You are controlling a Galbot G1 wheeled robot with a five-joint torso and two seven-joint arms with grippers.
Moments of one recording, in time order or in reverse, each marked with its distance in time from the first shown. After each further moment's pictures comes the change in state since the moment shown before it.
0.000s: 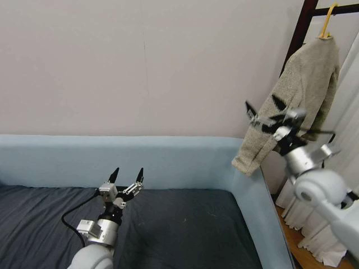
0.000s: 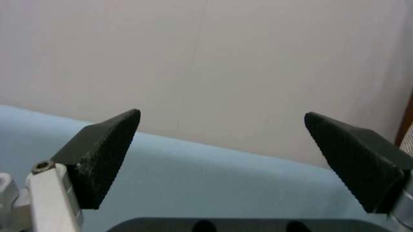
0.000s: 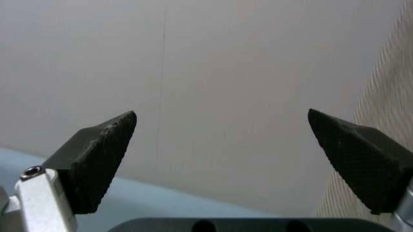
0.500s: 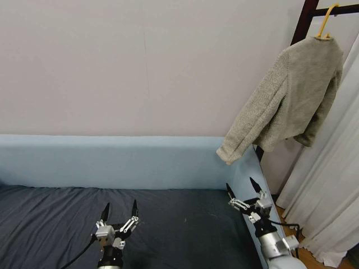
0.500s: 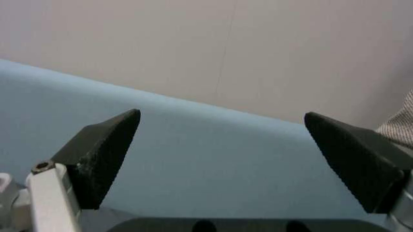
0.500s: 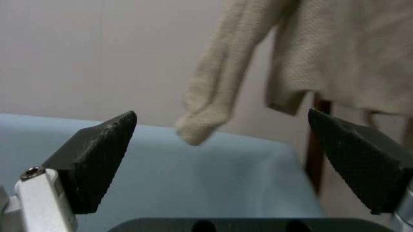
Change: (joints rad) left arm 0.253 -0.168 -0.053 0.037 0.213 -0.146 -0.009; right arm -0.522 0.306 0.284 -0.011 -0.436 0.159 0.088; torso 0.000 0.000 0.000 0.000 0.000
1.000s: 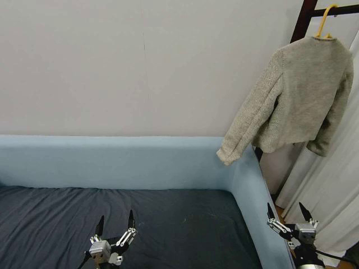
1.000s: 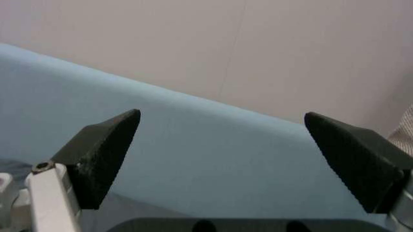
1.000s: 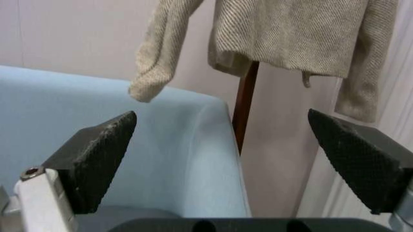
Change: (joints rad) left arm 0.096 -0.072 -0.016 -0.084 0.023 0.028 0.003; right arm -0.238 0.025 0.187 0.151 -0.057 -0.181 0.110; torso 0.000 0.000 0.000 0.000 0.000
